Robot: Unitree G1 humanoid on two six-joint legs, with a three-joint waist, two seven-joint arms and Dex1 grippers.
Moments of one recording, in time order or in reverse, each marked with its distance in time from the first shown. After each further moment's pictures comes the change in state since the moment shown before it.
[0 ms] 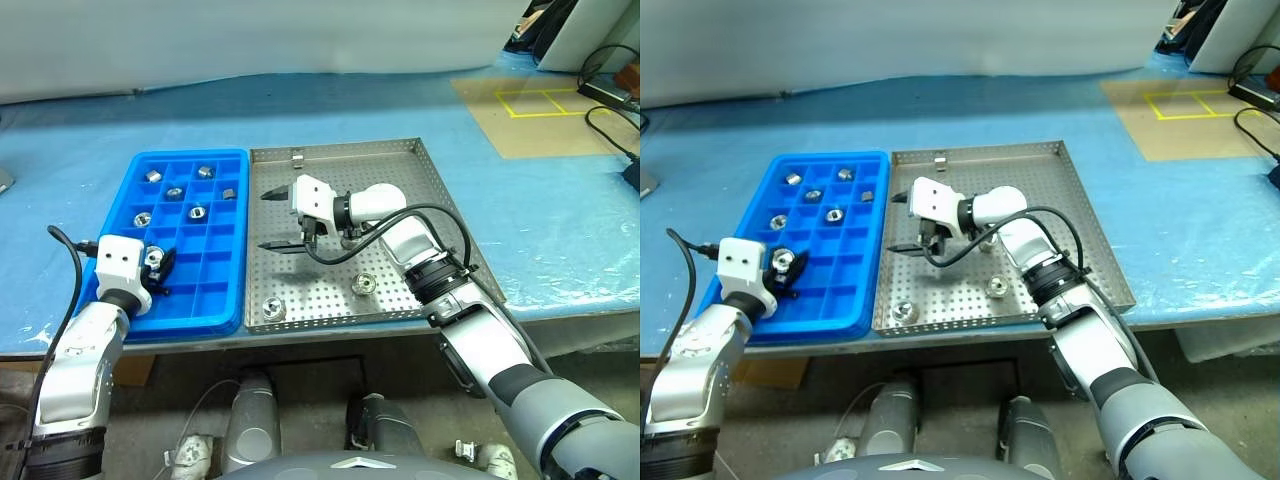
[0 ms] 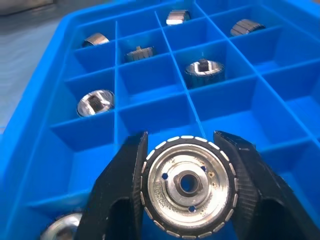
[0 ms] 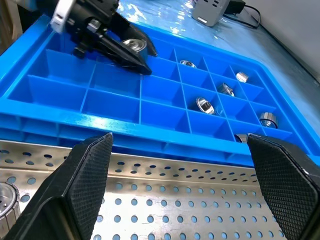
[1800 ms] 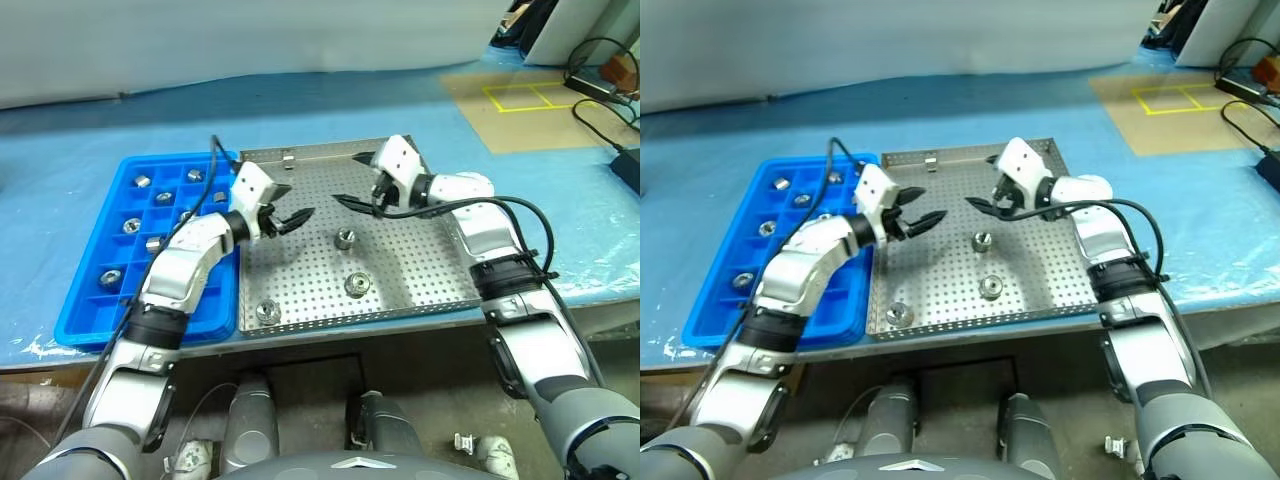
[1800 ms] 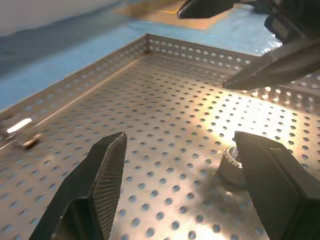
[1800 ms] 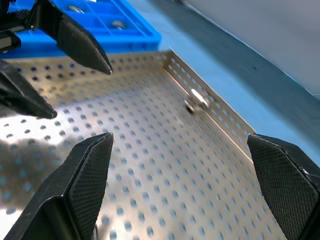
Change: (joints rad) left arm -0.642 -0.116 -0.464 0.435 -0.030 -0.065 -0.430; right arm 0.145 -0.279 -0.234 -0.184 0.035 0.224 -0.195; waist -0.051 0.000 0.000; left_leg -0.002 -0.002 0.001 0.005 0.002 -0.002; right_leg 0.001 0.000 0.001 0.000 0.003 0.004
